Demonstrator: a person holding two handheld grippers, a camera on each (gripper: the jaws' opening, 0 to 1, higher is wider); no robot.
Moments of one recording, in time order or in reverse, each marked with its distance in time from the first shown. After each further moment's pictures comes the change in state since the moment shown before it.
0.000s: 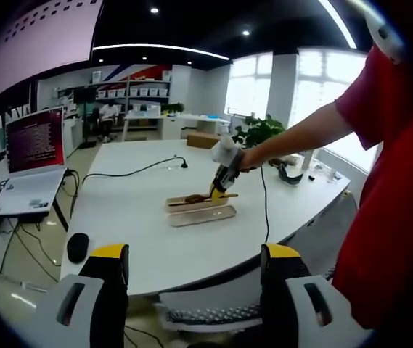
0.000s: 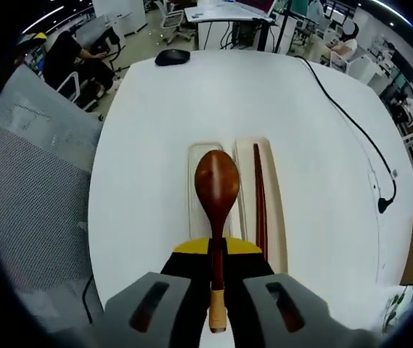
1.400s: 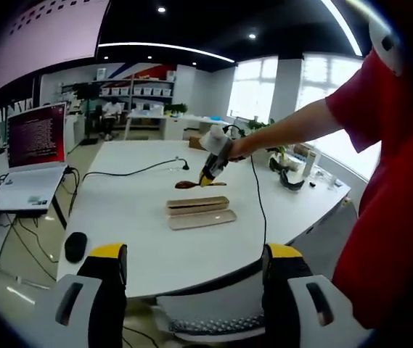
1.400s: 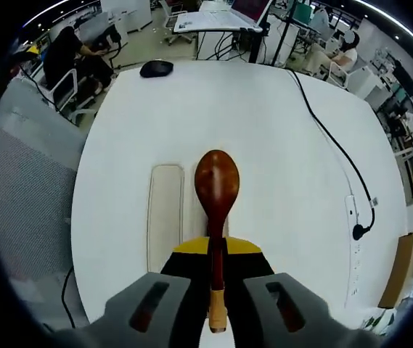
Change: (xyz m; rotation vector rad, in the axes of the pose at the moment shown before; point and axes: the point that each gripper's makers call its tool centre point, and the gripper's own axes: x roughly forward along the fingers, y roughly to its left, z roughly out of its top) left arm 0.005 0.001 0.009 -0.037 -0.006 0.001; right arm -0.009 -0.063 0.033 -0.061 -0.016 -0.035
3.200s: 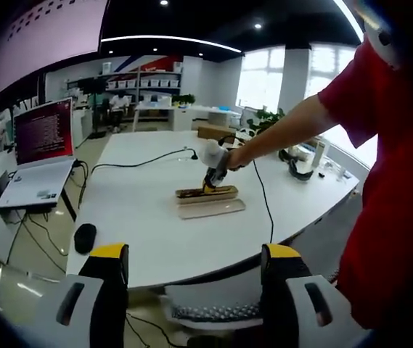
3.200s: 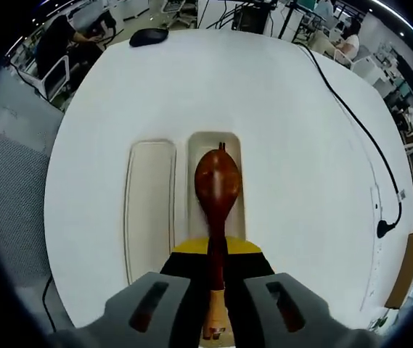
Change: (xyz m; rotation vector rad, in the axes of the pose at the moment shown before) left arm -0.007 0.005 -0.013 0.050 0.063 0.080; right arm 0.069 0.012 -0.023 -0.006 0.089 -0.002
